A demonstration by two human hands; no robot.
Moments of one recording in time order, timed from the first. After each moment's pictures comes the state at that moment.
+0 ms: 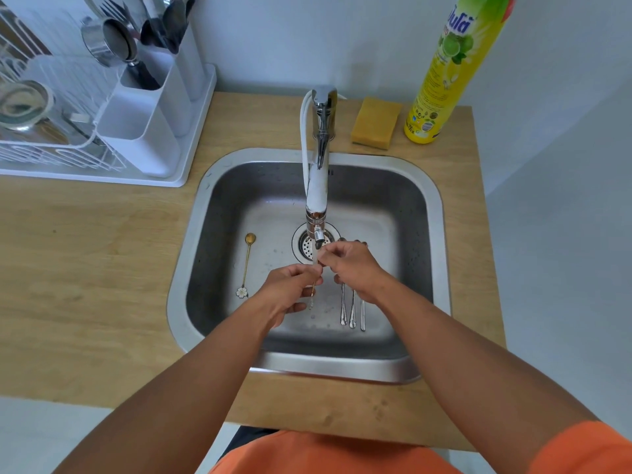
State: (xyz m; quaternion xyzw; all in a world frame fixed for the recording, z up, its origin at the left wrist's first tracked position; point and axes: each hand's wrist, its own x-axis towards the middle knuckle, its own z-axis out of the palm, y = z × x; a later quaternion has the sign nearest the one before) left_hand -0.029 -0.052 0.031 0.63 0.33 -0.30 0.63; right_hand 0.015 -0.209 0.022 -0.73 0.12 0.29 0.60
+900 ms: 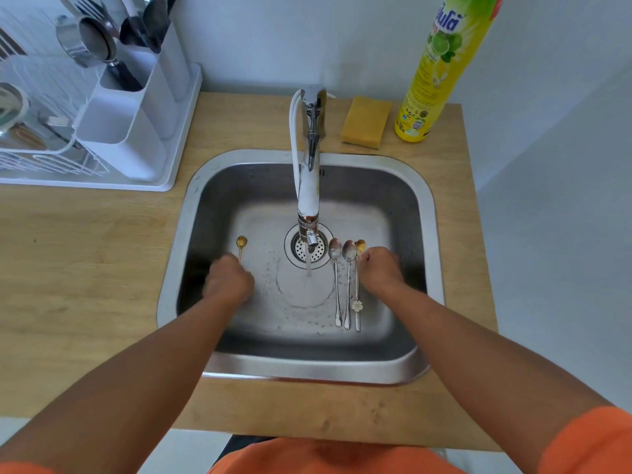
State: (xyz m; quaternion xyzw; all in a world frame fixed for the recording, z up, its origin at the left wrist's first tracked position) left_hand -0.002 0.021 0.001 0.91 0.30 -0.21 0.20; right_hand 0.019 -0.256 -0.001 -0.90 0.20 0.23 0.31
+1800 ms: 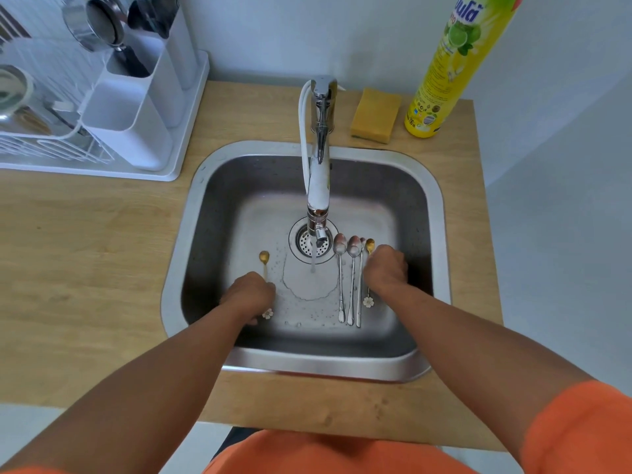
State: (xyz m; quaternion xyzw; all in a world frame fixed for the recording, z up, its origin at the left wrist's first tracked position) left_hand -0.027 0.003 -0.005 0.86 0.29 -0.37 0.22; right_hand 0.019 -0.250 -0.019 -0.93 0.23 0.21 0.21
